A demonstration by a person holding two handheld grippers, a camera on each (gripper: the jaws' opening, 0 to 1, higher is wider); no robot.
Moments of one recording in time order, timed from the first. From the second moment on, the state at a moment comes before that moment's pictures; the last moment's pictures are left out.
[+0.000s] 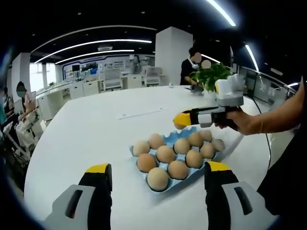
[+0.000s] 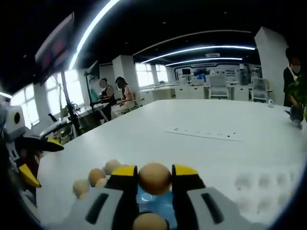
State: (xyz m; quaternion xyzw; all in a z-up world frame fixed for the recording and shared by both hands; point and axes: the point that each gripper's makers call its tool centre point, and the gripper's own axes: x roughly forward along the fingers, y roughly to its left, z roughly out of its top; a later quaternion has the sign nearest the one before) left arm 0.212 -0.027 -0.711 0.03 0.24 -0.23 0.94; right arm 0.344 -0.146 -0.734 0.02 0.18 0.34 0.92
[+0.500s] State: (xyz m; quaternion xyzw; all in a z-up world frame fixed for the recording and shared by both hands) left arm 0.209 -0.026 -0.711 0.02 0.24 -0.23 0.94; right arm 0.341 -0.120 -0.750 0.01 0.20 0.36 0.91
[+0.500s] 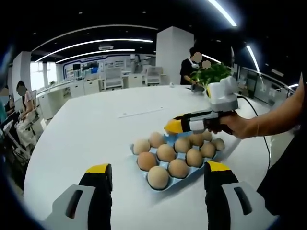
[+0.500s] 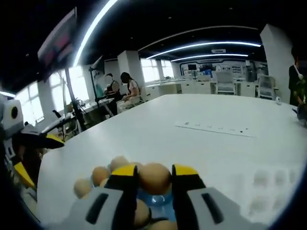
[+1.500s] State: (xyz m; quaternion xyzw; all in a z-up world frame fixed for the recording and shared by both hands) left arm 0.209 -0.026 -0.713 0.02 0.24 -0.23 0.94; right arm 0.340 -0.122 -0.772 0.02 0.23 0.36 0.90
